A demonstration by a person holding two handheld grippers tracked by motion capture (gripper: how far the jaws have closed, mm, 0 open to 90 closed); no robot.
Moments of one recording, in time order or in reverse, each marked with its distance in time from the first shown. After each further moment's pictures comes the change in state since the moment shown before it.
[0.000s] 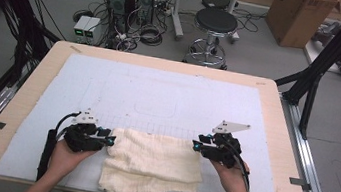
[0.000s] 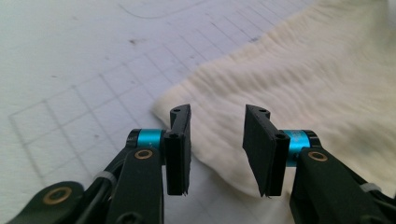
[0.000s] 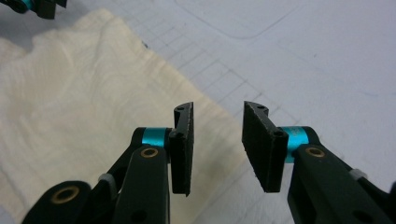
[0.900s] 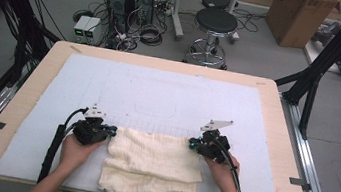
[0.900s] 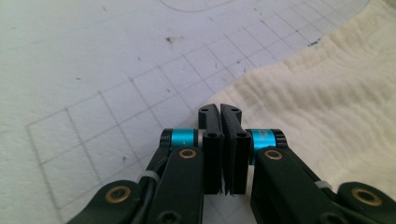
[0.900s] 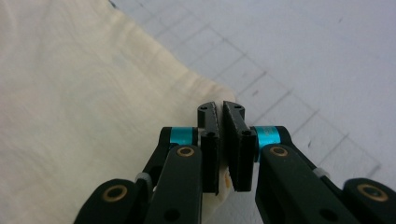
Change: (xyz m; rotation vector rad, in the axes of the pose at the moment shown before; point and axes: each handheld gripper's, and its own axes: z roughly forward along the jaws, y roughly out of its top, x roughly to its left) left arm 0.012 0.005 0.026 0.014 0.084 -0.036; right arm -0.007 -0.005 0.041 0.109 -0.020 -0.016
